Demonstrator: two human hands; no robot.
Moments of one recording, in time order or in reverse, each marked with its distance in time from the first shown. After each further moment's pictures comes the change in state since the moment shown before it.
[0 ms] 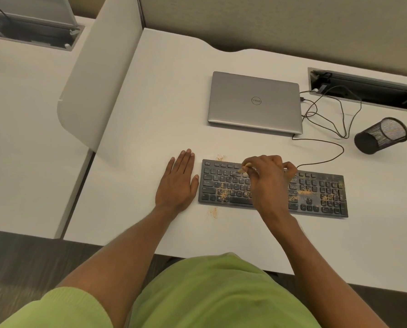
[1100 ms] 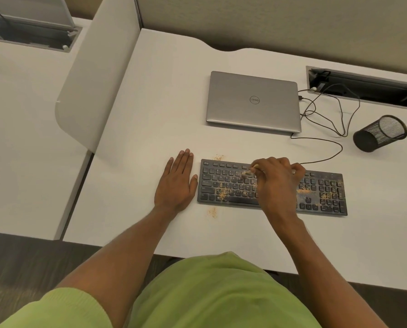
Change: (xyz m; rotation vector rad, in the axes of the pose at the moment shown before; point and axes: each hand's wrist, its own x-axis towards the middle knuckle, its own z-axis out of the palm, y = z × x) left_hand 0.001 -0.001 0.001 0.000 0.009 0.006; right_hand -0.004 0.015 -0.009 -0.085 0.006 0.030
